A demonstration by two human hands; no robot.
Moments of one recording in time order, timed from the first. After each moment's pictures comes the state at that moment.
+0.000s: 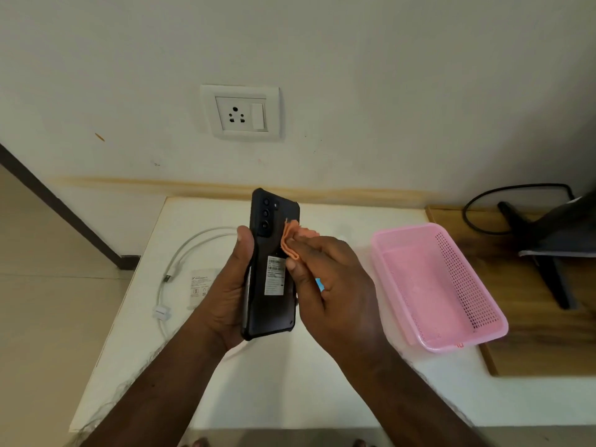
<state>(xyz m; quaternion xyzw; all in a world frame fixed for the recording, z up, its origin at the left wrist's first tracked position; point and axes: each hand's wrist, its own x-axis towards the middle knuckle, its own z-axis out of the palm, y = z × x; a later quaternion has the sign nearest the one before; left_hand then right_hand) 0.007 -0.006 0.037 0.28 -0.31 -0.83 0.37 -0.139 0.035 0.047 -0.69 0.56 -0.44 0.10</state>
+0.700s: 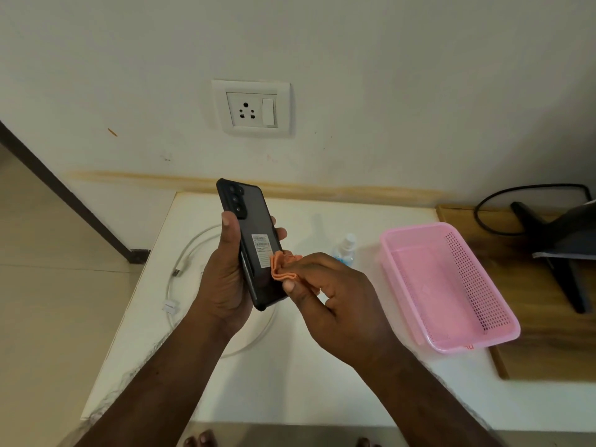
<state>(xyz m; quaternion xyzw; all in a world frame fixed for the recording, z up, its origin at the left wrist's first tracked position) 0.017 -0.019 0.032 0.37 -0.30 -0.75 0.47 -0.140 0.041 0.053 -0.71 0.54 -0.37 0.23</state>
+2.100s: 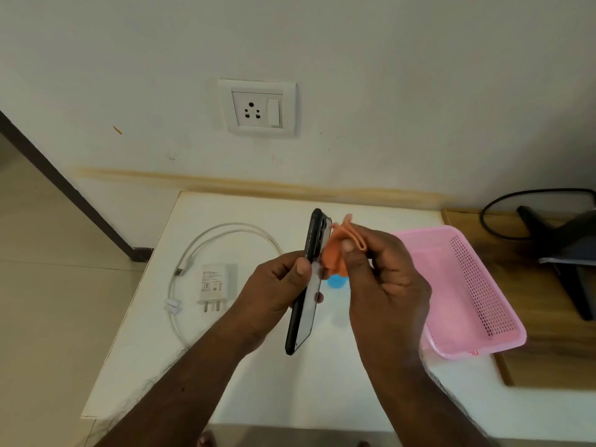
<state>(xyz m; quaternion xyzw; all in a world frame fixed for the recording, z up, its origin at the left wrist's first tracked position) -0.004 0.004 0.034 0.39 -0.54 -0.65 0.36 -0.140 0.045 0.068 -0.50 0.55 -0.64 0.20</state>
